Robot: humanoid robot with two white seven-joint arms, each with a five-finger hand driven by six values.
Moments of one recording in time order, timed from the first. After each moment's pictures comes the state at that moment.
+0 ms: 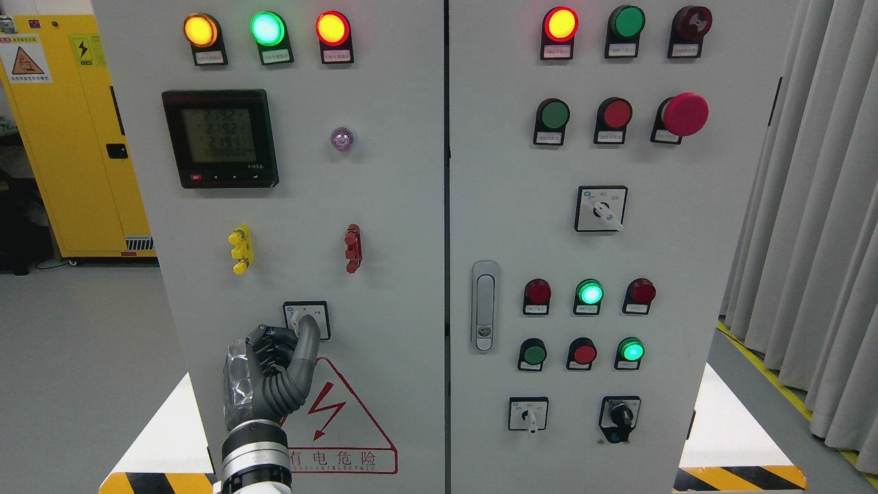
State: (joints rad) left arm -0.43 -0.15 -0.08 -1.88 -0.26 0.58 0.35; right arm 0.12 0.12 0.05 -0.13 0.00 -0.09 -0.24
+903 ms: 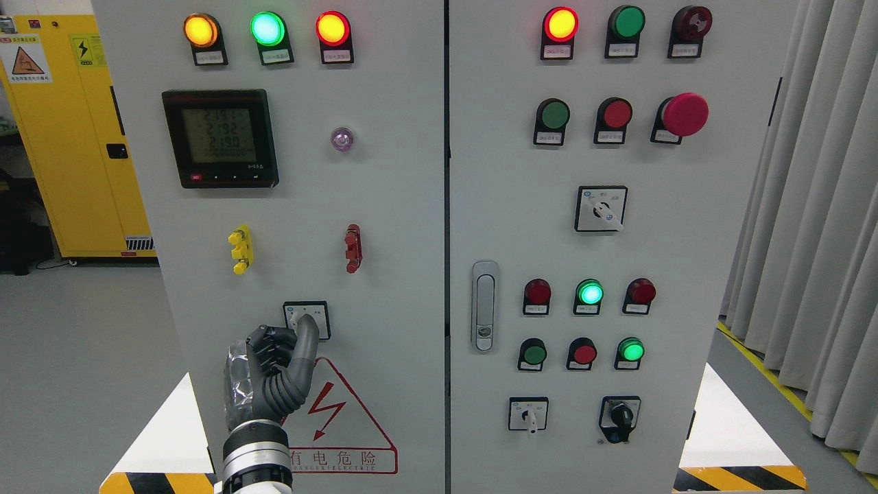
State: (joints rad) left arm -0.43 -0.15 -0.08 -1.88 -0.24 0.57 0.35; right arm 0.12 0.12 0.05 -0.13 0.00 -0.09 -0.24
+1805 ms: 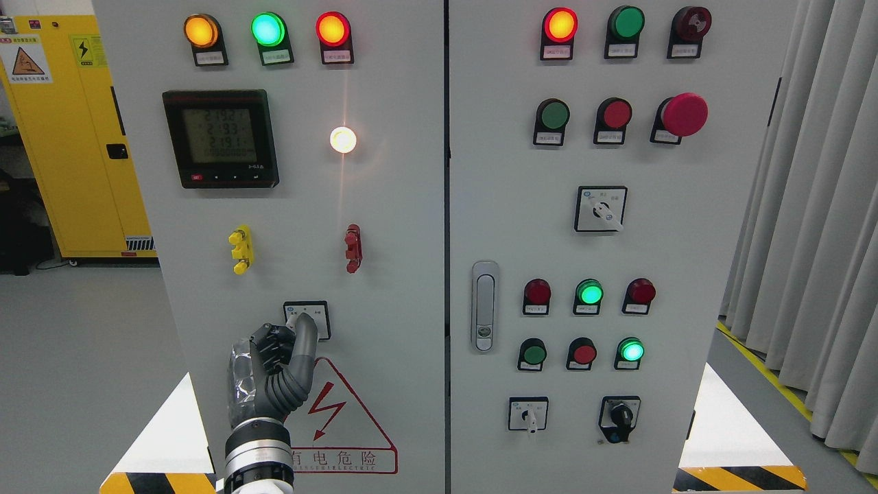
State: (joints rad) left arm -0.43 -0.15 -0.08 -1.87 -0.23 0.57 0.35; right arm 0.12 0.12 0.05 -0.13 0.00 -0.09 -0.24
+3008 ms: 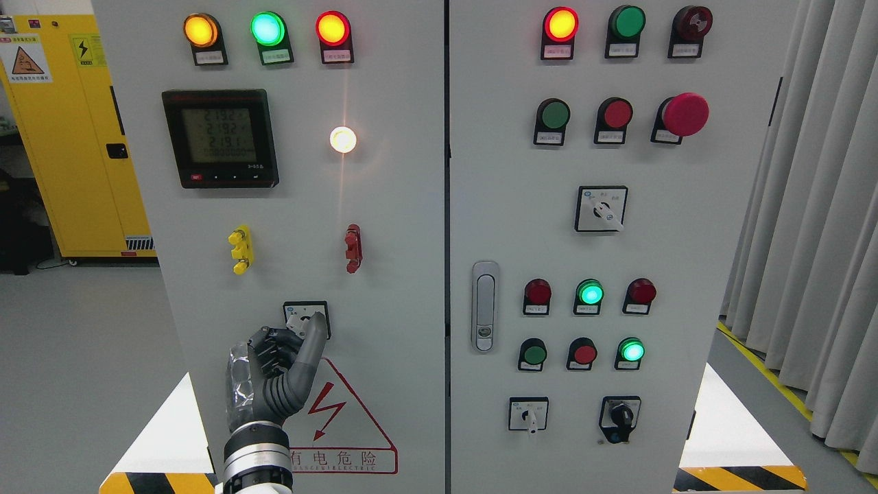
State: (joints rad) left arm -0.41 -0.15 -0.08 -1.88 -0.22 0.55 0.36; right arm 0.12 0.12 0.05 -0.13 0.00 -0.09 -0.24
